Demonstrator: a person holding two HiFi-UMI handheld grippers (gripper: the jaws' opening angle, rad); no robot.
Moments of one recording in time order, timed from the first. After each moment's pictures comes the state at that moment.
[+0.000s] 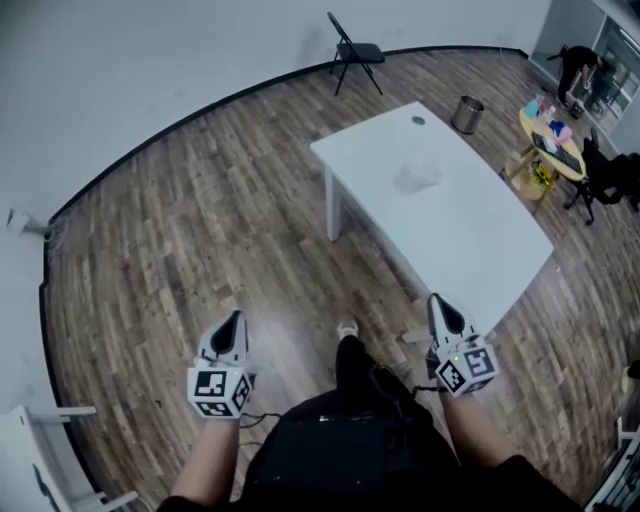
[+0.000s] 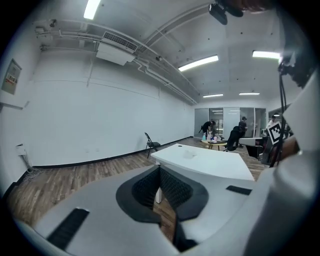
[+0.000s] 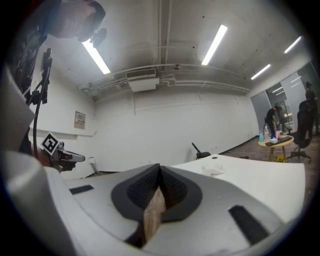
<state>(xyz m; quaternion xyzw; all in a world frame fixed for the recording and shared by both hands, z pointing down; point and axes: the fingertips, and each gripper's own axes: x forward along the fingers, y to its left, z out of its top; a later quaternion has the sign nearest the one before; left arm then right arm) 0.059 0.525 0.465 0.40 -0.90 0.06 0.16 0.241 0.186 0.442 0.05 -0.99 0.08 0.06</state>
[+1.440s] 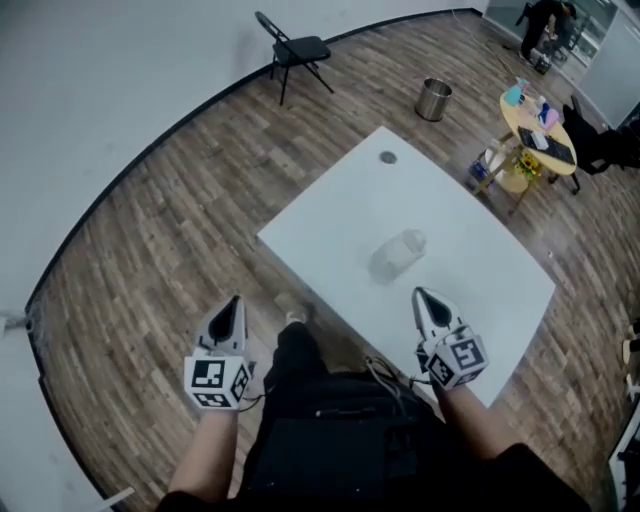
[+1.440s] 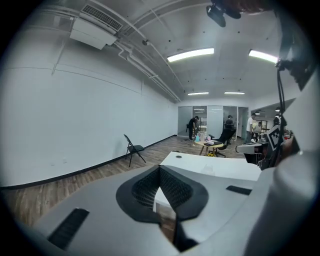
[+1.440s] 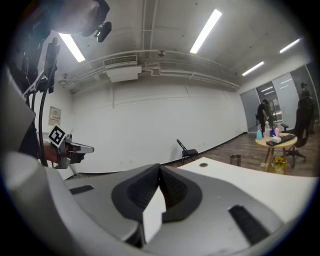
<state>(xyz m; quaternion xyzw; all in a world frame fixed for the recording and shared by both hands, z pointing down) -0.258 0.213 0.464 0.51 -0.84 0.08 0.15 -0.026 -0.039 0.473 0.11 -0.98 0.10 0.09</state>
